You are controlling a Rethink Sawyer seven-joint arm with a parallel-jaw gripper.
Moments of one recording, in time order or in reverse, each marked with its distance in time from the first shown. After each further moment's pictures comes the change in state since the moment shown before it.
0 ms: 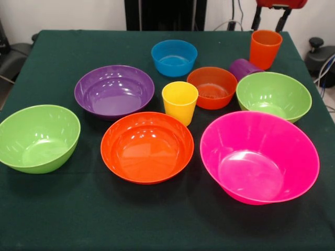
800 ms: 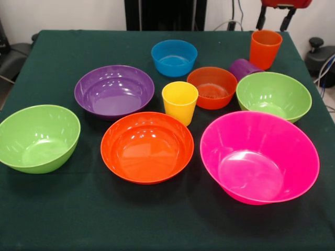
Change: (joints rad) arm 0.021 0.006 0.003 0.001 0.011 0.000 0.000
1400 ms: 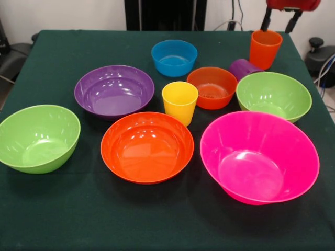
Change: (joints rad) arm -0.008 0.042 0.000 -0.139 0.002 0.160 0.000
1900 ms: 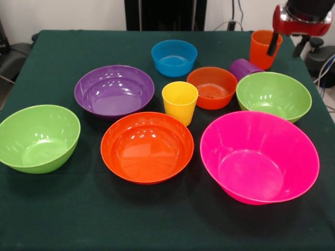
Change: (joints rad) arm -0.002 0.124 0.000 -0.188 0.000 0.020 0.000
